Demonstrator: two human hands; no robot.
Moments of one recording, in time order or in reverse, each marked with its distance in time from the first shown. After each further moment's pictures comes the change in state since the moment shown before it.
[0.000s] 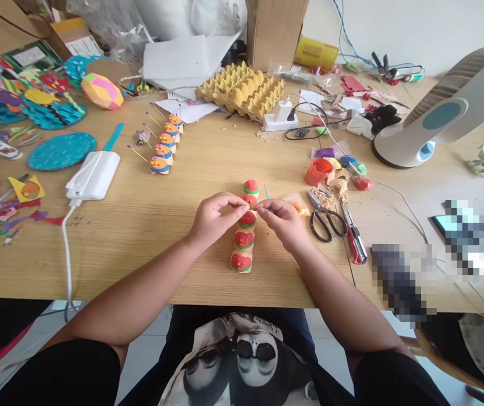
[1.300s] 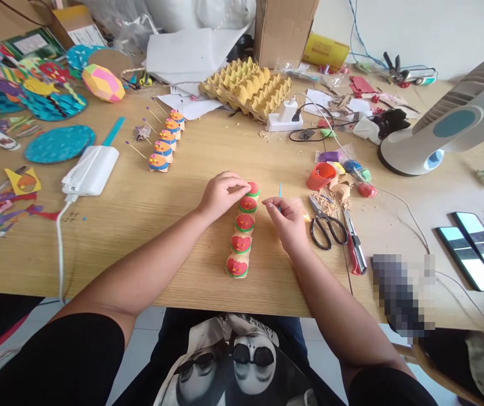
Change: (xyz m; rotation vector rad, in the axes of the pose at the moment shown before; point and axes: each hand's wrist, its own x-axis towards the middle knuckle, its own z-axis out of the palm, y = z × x) left_hand 0.062 -0.058 0.008 0.247 -0.013 0.176; right_hand 0.014 0.021 -0.009 -0.103 0.225 -0.056
